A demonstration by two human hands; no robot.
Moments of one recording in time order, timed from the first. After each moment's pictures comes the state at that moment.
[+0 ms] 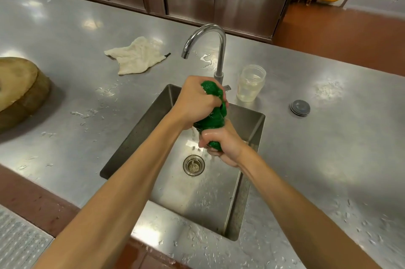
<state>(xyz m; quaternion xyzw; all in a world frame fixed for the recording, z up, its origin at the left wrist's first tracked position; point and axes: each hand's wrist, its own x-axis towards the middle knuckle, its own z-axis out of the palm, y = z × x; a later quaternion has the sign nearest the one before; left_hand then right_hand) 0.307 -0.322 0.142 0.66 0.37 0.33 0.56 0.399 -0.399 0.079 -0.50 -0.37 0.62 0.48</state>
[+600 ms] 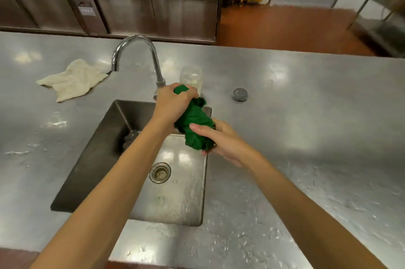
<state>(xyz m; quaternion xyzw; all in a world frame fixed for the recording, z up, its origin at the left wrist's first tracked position) 0.400 -0.397 0.151 0.61 0.44 0.30 0.59 0.486 -0.522 0.109 -0.61 -0.31 0.52 0.51</state>
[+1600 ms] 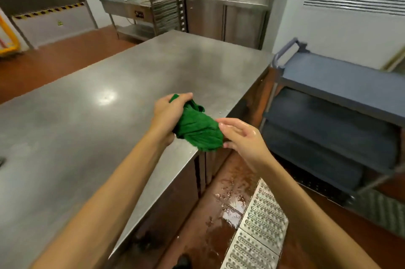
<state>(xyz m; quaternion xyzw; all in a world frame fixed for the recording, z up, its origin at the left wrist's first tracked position) 0.617 -1.026 0.176 0.68 0.08 -0.02 0.73 0.545 -1.207 0.119 -0.67 -0.01 0.00 0.75</state>
